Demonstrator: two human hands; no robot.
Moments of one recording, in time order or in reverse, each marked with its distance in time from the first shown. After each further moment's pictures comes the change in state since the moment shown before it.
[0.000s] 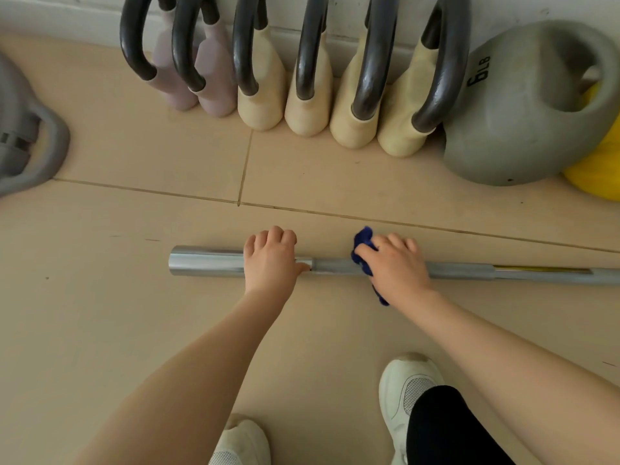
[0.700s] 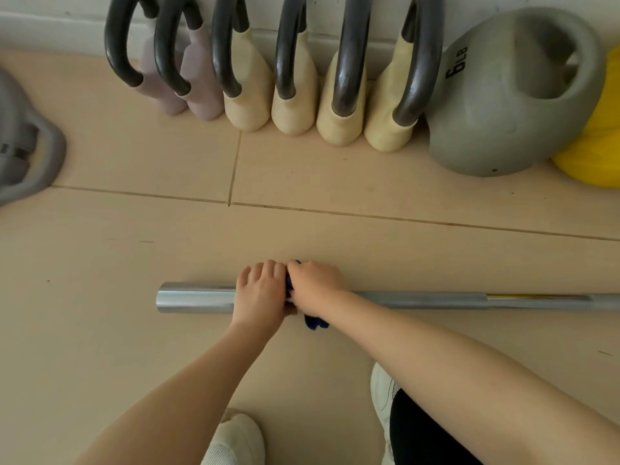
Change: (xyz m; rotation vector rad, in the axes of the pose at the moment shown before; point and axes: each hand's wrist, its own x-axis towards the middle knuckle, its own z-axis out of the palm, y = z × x) left_hand -0.043 -0.003 0.018 0.158 -0.050 0.189; right_hand 0.013 -0.083 0.012 0.282 -0.350 -0.102
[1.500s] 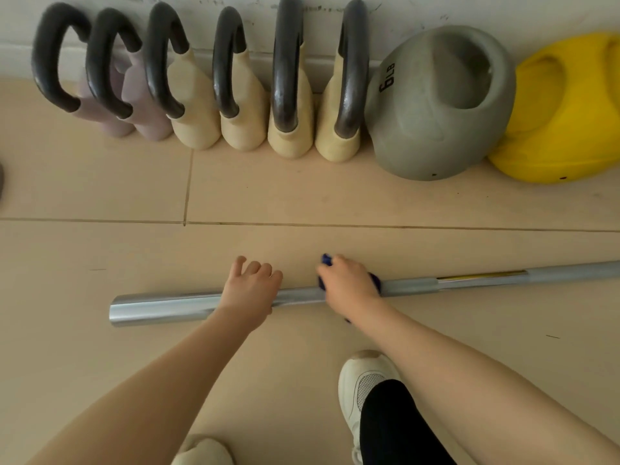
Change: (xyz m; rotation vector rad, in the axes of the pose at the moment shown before) left_hand 0.039 0.033 -0.014 0.340 -0.234 0.227; right_hand -0.038 0.094 -0.012 -0.032 0.173 0.171
